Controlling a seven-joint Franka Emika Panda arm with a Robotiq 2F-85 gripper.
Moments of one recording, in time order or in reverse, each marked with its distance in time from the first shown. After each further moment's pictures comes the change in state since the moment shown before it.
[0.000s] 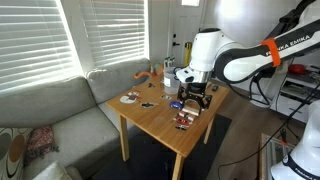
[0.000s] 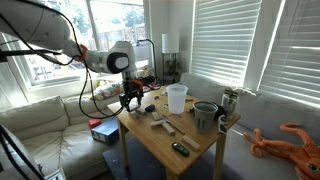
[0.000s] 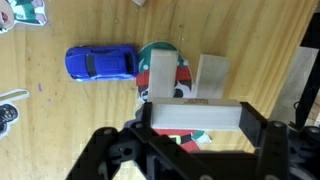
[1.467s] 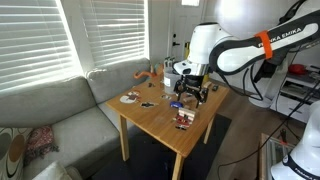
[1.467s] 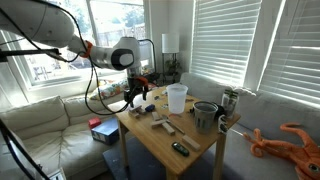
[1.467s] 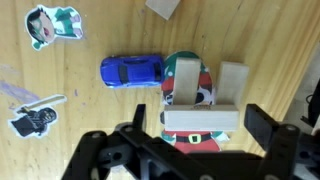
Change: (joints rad) arm -0.049 0.017 0.001 0.059 0.039 0.000 -0.036
